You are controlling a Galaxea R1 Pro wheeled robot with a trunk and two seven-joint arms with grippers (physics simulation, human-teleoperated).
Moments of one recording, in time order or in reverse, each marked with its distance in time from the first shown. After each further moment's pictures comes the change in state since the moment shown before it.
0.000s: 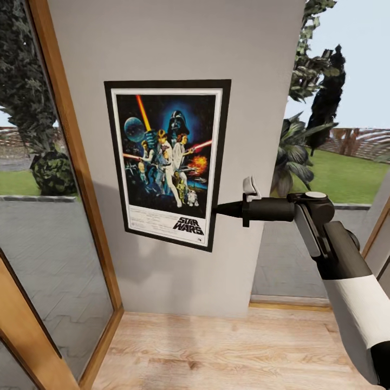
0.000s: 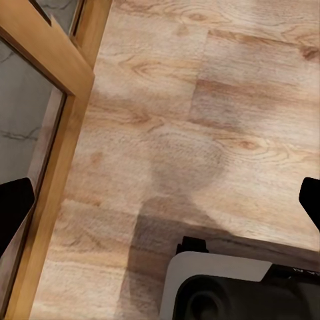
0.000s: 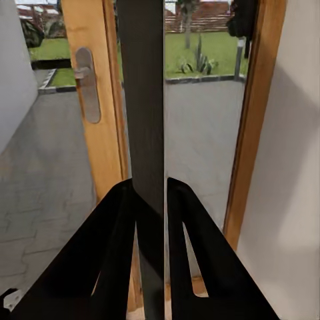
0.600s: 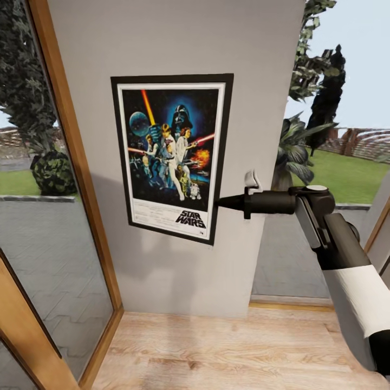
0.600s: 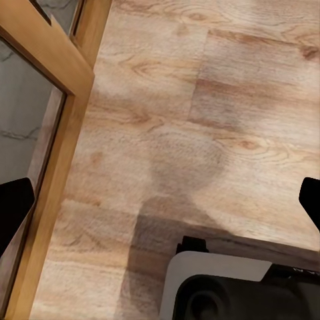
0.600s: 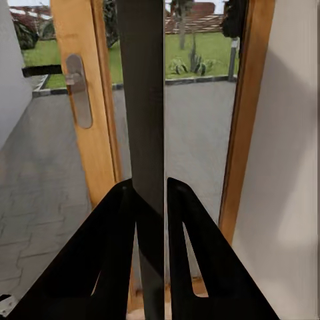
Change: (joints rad) left arm 0.000 0.000 0.000 0.000 0.000 0.000 0.000; right arm -0.056 -0.004 -0.002 0.062 0.000 0.001 0.003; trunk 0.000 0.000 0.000
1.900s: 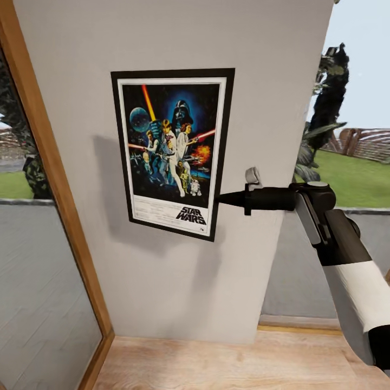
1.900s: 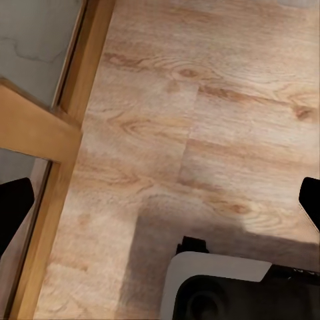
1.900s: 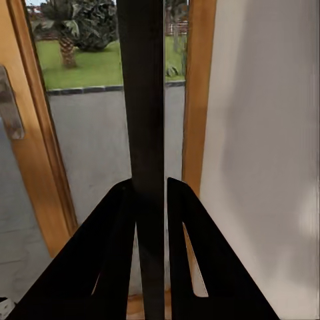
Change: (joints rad) left arm 0.000 0.000 0.001 -0.001 0.000 0.000 0.000; right arm -0.025 0.000 0.000 0.014 0.000 0.001 0.000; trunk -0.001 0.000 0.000
